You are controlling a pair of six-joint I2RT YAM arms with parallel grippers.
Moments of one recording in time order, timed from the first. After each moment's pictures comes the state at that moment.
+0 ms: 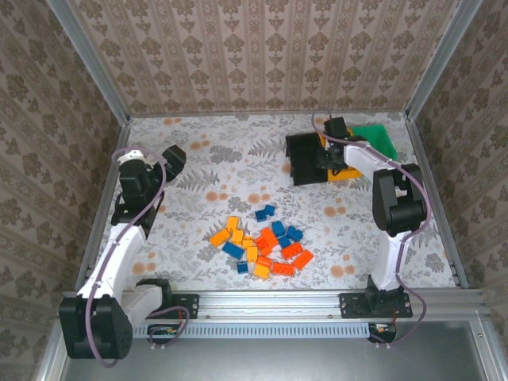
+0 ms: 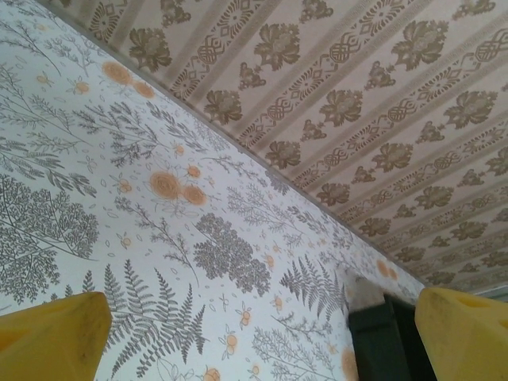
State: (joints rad) left arm -0.08 0.99 0.68 0.03 0.14 -0.73; right arm 0.18 1.98 1.45 -0.54 0.05 0.26
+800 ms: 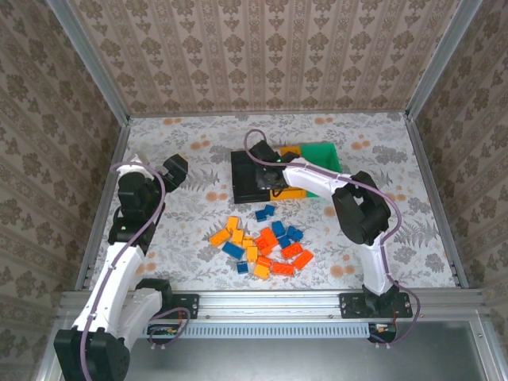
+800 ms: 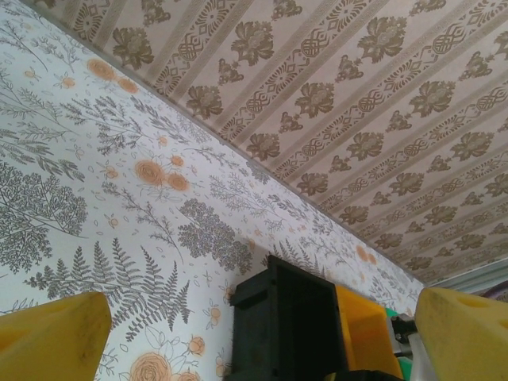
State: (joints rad) left arm -0.14 0.81 0.63 -0.06 0.10 -0.74; right arm 0.66 2.08 1.61 -0.64 0.22 0.64
